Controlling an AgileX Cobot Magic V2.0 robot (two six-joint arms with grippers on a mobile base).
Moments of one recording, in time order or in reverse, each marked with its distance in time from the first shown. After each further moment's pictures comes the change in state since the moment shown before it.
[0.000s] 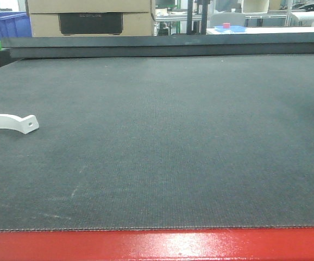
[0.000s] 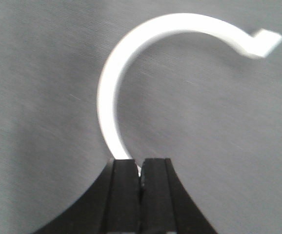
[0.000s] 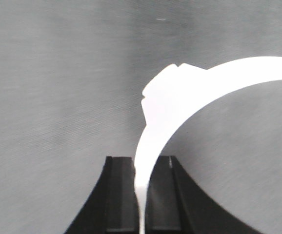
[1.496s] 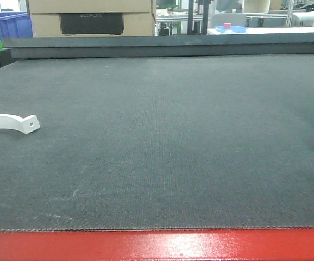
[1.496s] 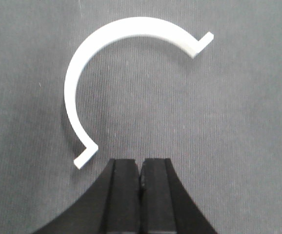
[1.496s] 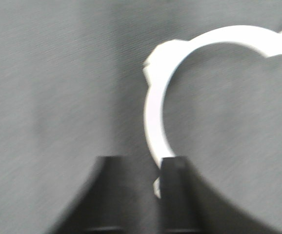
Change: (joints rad) left arm -0.005 -0.353 0.280 -0.191 -0.140 0.067; right arm 0.024 -0.076 0.261 -0.110 -0.230 0.083
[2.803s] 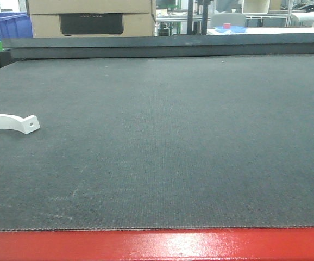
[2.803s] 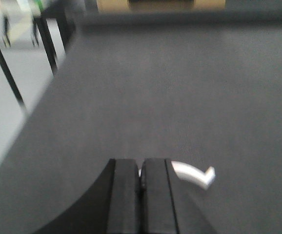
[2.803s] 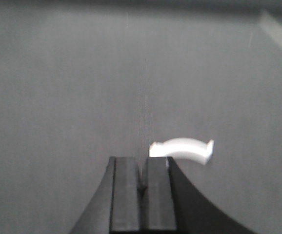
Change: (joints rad) left arm 0.000 -0.330 0.045 0.144 -0.248 0.000; right arm 0.078 -0.957 0.401 -0.032 -0.243 -0.009
